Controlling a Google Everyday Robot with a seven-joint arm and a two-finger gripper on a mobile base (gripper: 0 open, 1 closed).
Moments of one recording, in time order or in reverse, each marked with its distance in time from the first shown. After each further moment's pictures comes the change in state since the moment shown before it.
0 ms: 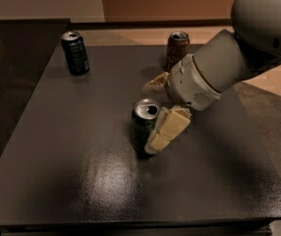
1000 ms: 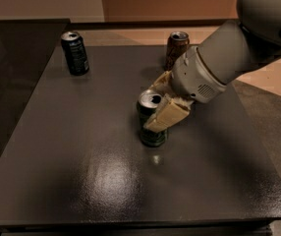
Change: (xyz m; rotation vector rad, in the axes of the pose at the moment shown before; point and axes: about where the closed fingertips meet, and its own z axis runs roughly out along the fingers) arm -0.002 -0.008 -0.013 0.013 0.008 0.011
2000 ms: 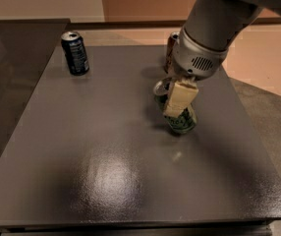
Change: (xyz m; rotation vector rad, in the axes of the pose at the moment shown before) arm 0.028 -0.029 -0.032 0.025 0.409 0.093
